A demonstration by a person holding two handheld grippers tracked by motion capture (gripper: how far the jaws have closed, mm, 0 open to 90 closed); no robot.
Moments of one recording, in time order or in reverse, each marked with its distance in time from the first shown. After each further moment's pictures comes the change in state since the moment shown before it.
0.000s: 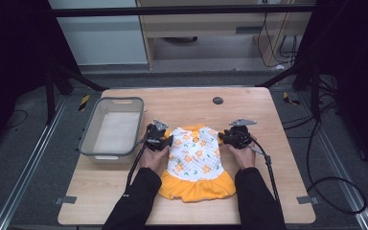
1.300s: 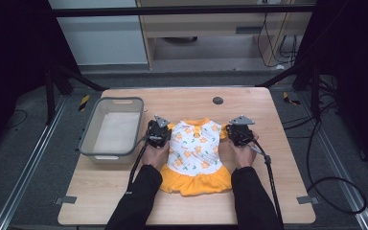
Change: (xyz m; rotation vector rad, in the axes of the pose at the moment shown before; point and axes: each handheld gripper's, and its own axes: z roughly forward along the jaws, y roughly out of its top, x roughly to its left) left arm -0.003 0.017 -0.010 -0.049 0.034 0.001; right arm 0.006 0.011 -0.011 -0.065 -0.222 -0.079
